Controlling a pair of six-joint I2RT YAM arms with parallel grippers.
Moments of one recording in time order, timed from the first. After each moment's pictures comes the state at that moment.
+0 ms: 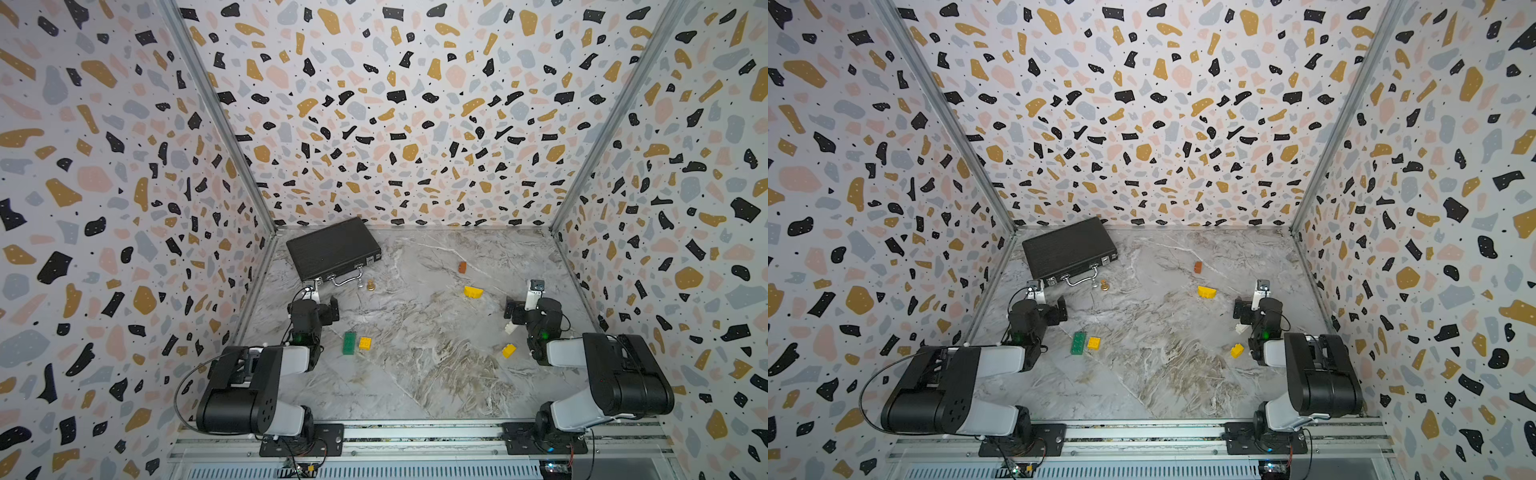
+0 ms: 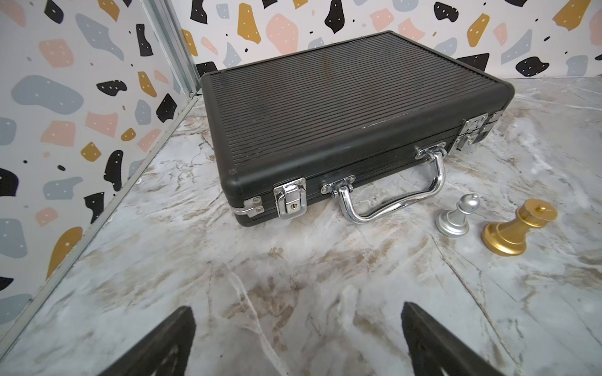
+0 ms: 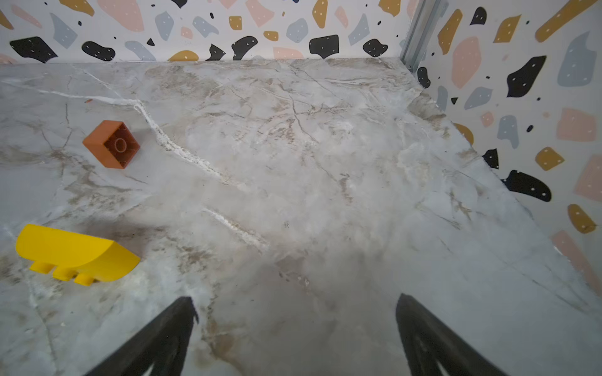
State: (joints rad) left arm -0.04 1.44 0.31 0.72 -0.16 0.00; right arm -0.02 1.51 0.33 0.76 0.05 -0.01
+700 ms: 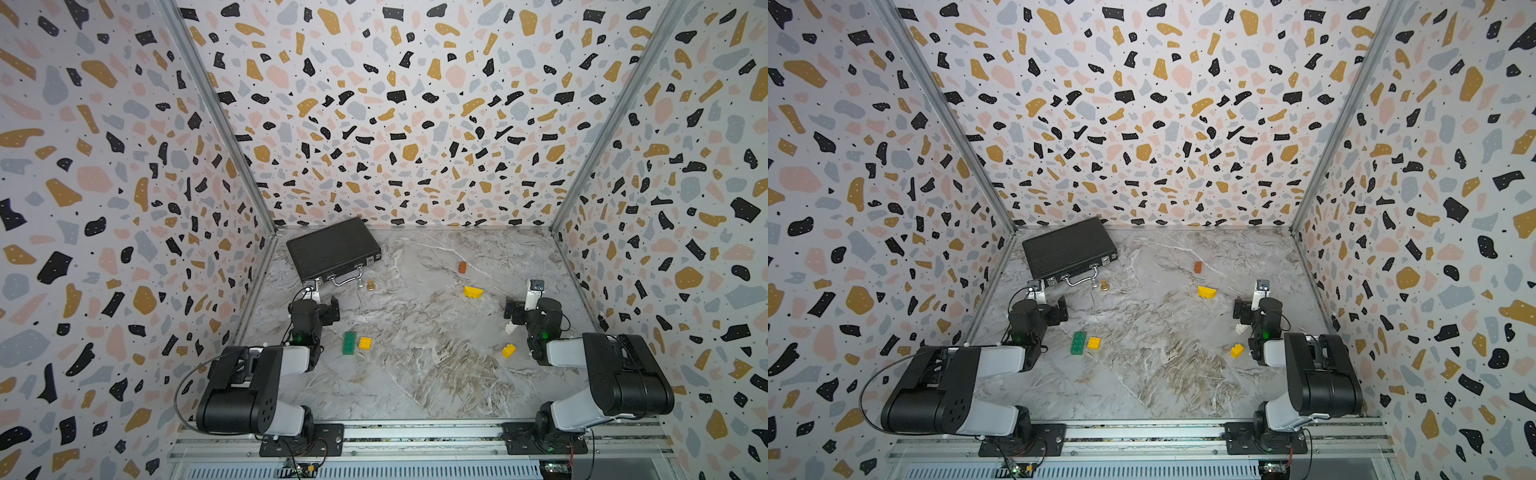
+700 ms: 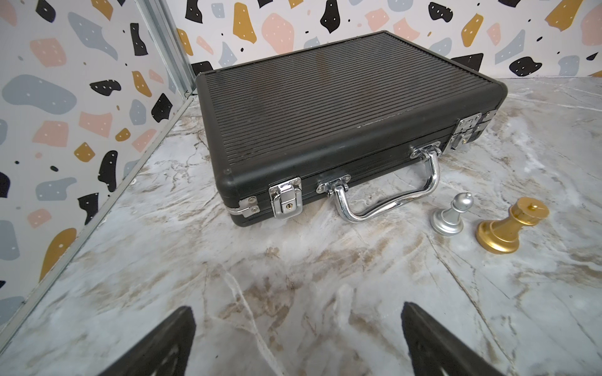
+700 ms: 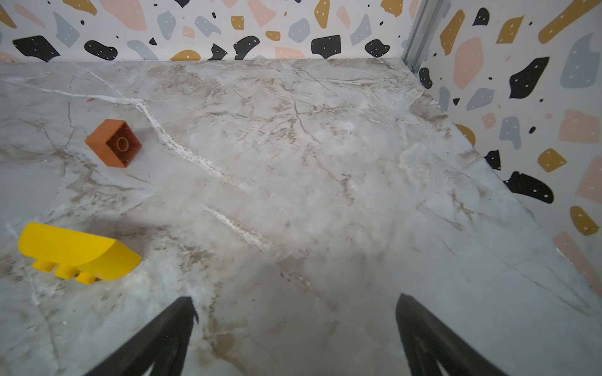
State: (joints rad) left arm -0.04 1.44 0.31 0.72 -0.15 0.00; right arm -0.02 1.51 0.33 0.76 0.05 -0.01
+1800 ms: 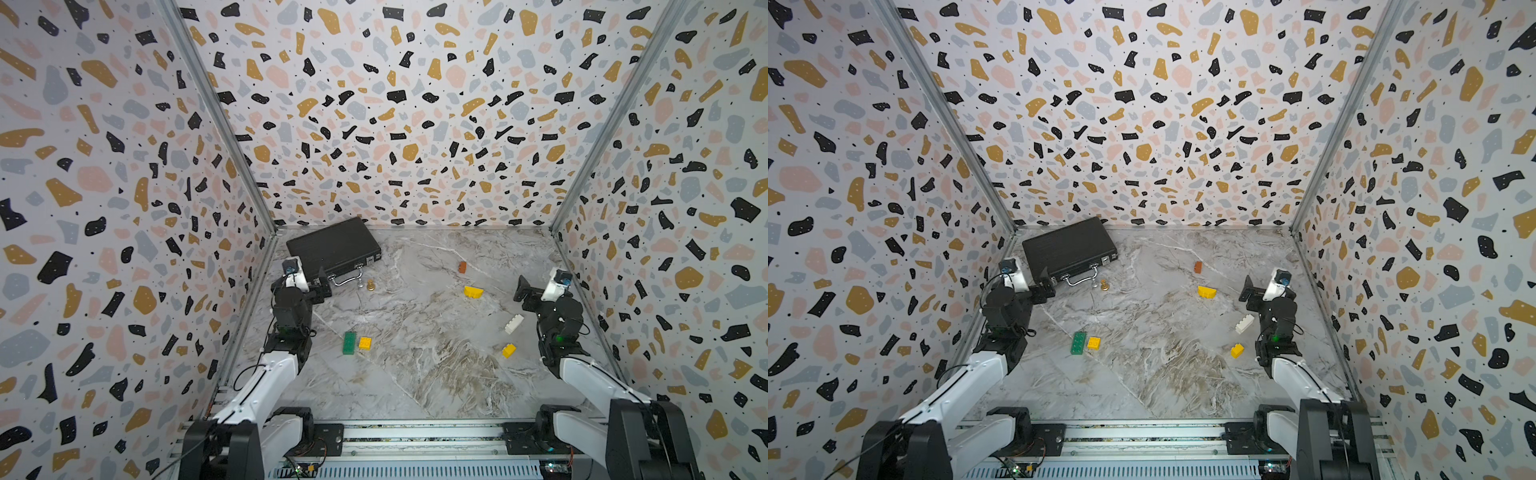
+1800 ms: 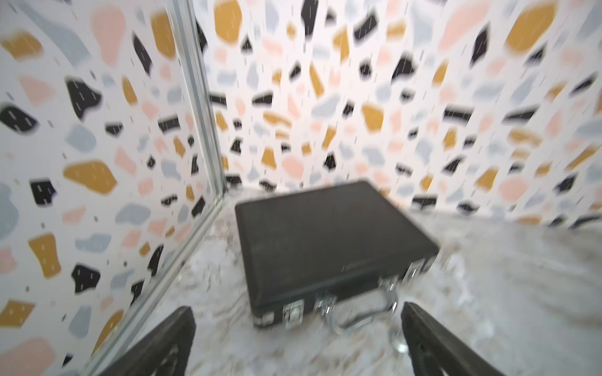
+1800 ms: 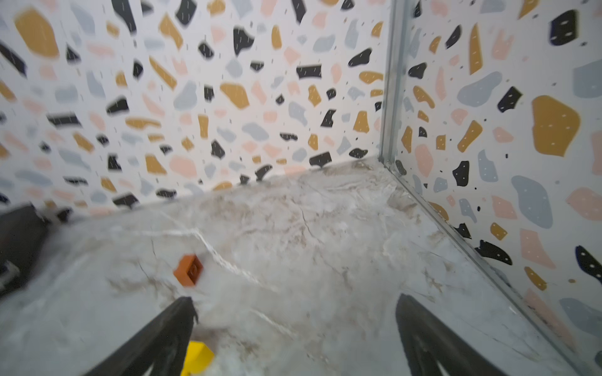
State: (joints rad) left arm -0.04 1.00 0.51 0.45 -0.17 -0.09; right arm -0.02 1.08 0.33 0.67 0.07 0.27
